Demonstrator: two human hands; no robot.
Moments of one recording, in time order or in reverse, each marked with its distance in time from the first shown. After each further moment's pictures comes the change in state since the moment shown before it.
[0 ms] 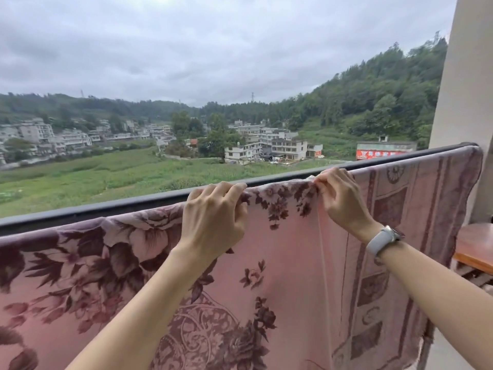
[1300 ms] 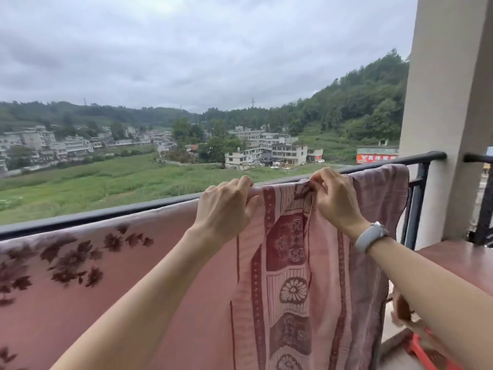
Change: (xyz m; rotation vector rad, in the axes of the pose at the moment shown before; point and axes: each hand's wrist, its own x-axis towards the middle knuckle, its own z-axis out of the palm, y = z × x) left_hand 0.191 0.282 0.195 -0.073 -0.076 0.069; right_hand 0.023 0.340 -0.108 -0.016 0.034 0.136
